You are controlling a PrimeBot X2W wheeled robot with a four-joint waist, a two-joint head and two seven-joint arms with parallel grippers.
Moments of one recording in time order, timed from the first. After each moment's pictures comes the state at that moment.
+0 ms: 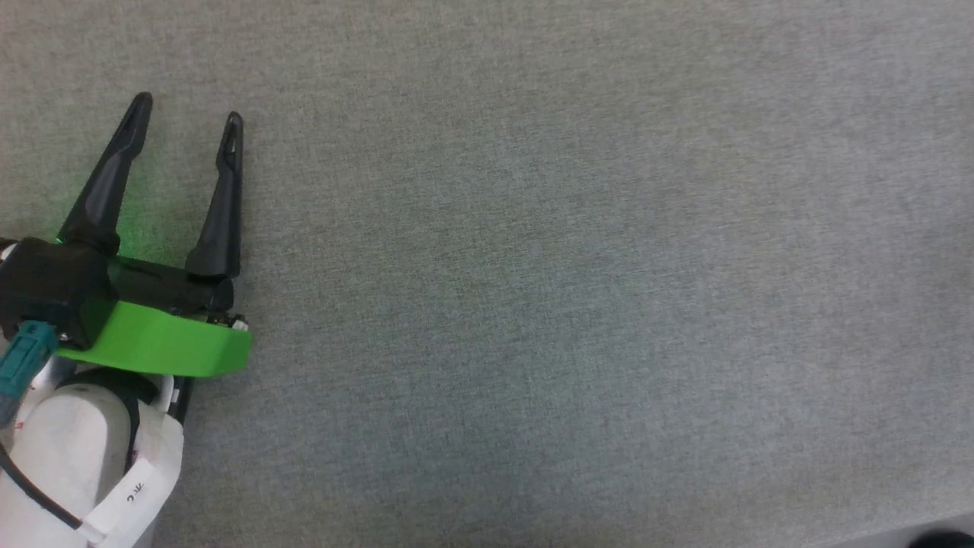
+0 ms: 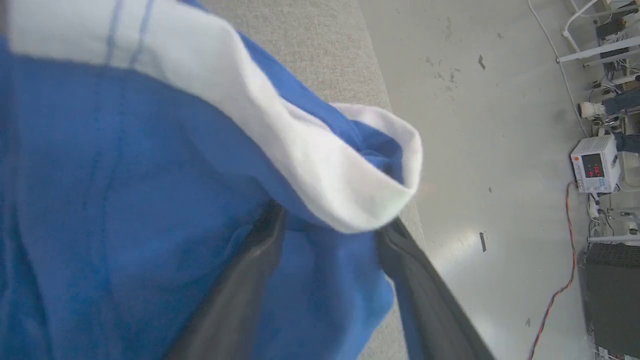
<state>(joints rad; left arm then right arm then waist) -0.29 0.44 -0.14 -0.32 -0.28 0.01 -0.04 -0.62 -0.55 -0.42 0.27 0.07 0.13 0.73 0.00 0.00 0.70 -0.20</state>
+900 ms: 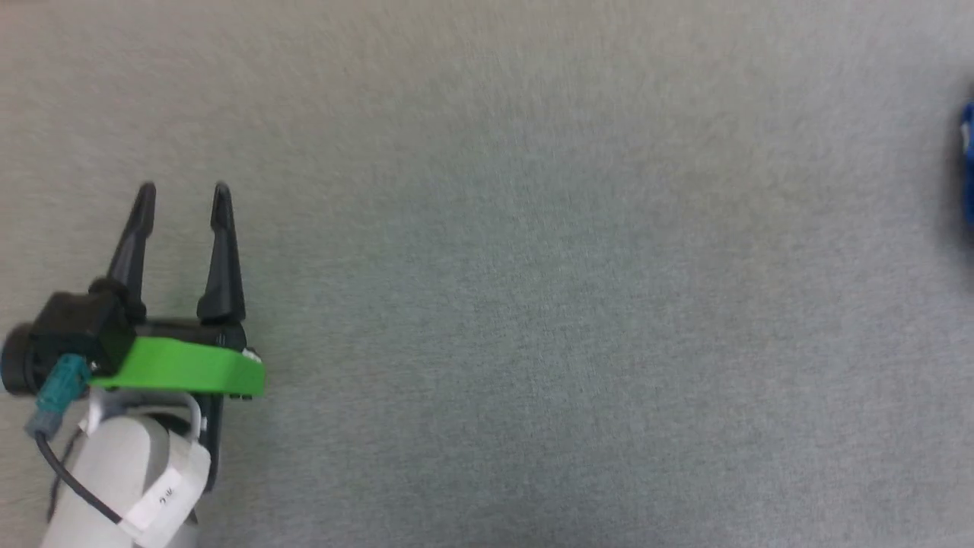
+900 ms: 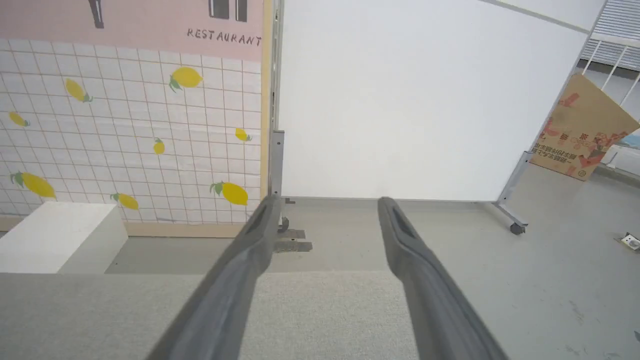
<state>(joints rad) -0.23 0.34 -0.12 -0.08 -0.35 0.07 -0.20 -0.75 -0.45 -0.23 0.11 0.29 0.13 0.27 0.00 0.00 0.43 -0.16</state>
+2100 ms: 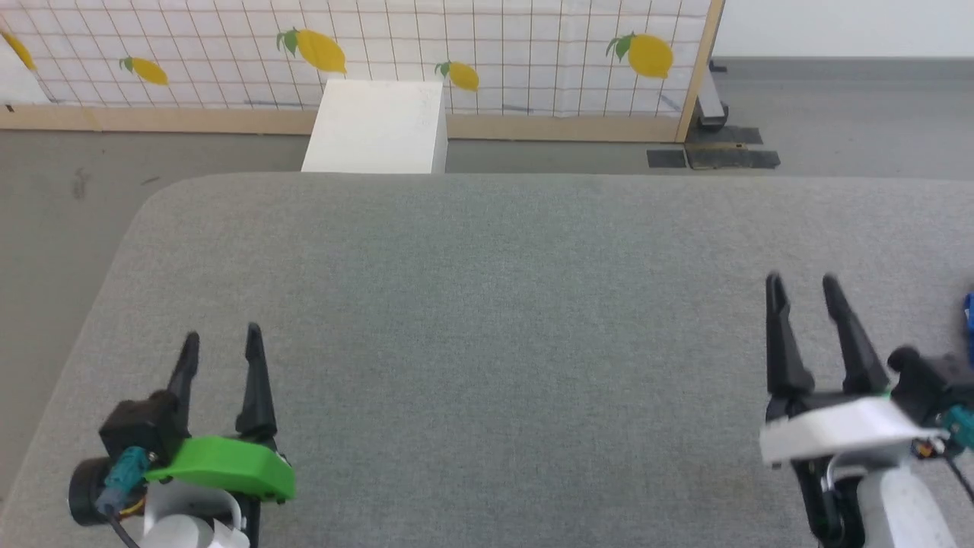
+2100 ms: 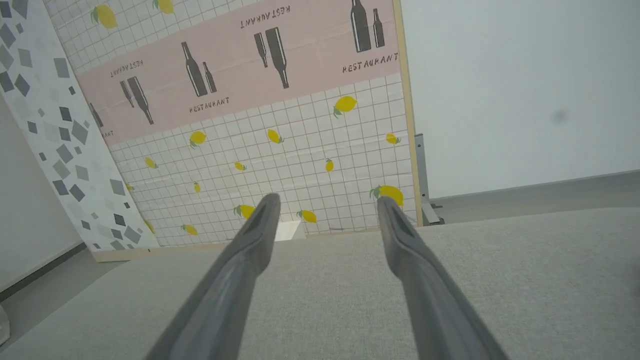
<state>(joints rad) -0.05 0.26 -0.12 0.08 -0.39 0.11 -0.24 -0.12 -0.05 -0.05 0.15 0.28 0.13 -0.25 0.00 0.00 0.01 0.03</state>
